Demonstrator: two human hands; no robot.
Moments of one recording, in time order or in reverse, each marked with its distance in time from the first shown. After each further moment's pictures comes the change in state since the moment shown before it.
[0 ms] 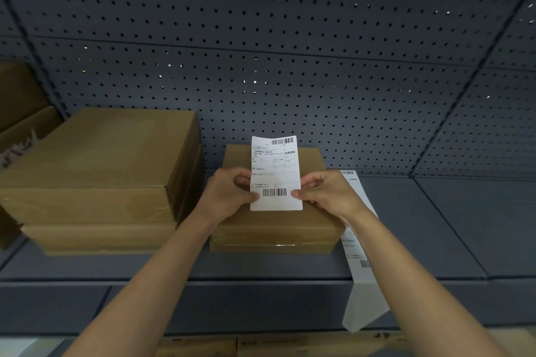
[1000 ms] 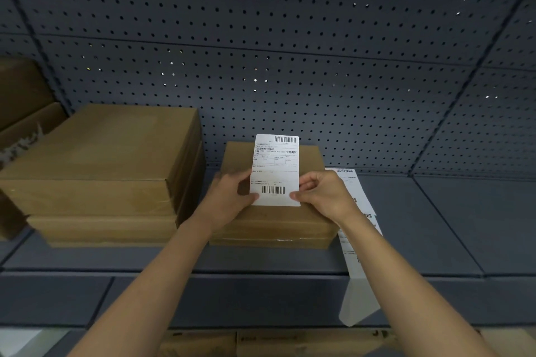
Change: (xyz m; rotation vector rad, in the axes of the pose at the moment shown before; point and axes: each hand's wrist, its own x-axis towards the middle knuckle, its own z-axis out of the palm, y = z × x) left_hand -0.013 -0.009 0.006 0.265 -0.052 0.110; right_hand 0.002 0.015 0.006 -0.238 0.105 -0.020
